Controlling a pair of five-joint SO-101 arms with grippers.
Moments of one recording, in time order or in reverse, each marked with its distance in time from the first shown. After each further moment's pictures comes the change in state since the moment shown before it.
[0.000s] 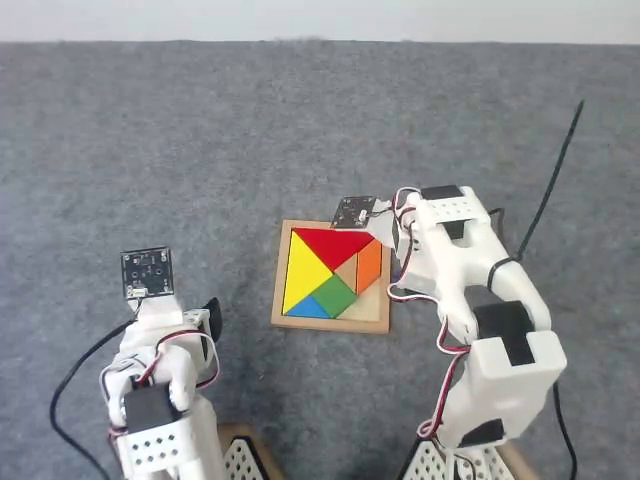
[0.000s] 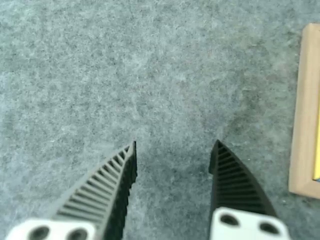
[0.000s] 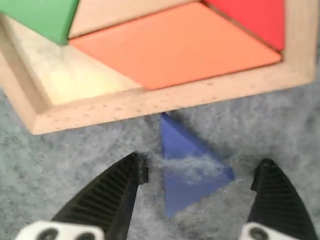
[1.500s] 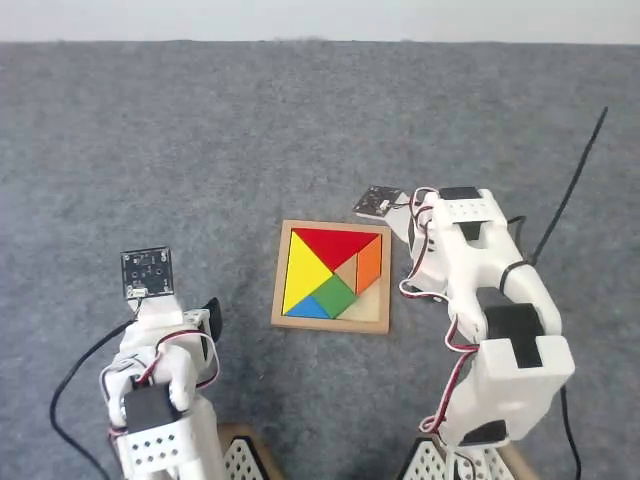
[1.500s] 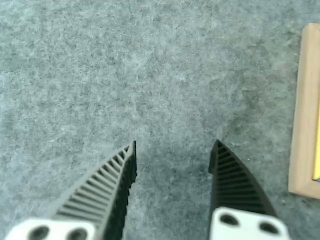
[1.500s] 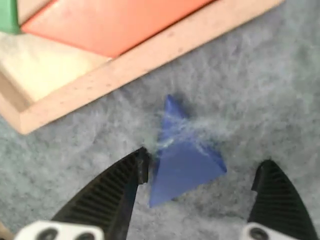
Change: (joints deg) left arm 0.0 0.0 0.0 0.0 0.0; right arm 4.0 -1.1 1.6 1.1 -9.9
